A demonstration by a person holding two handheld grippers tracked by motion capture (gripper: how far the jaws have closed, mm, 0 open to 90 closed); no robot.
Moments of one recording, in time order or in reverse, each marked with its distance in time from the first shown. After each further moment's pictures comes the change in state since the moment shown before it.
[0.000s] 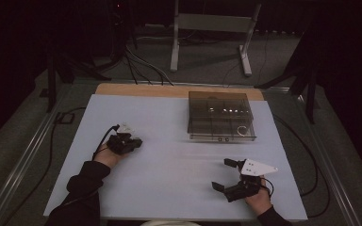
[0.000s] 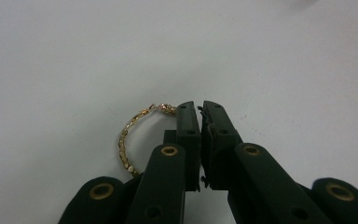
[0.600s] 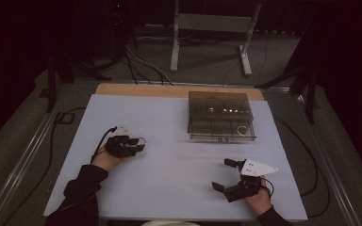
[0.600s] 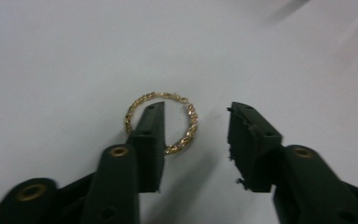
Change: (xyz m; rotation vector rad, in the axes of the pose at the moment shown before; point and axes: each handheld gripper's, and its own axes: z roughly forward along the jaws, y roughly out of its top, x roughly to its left) left arm -0.007 -0.006 -0.008 -0.044 -0.022 0.002; right arm 0.001 0.000 0.000 0.002 -0.004 -0.005
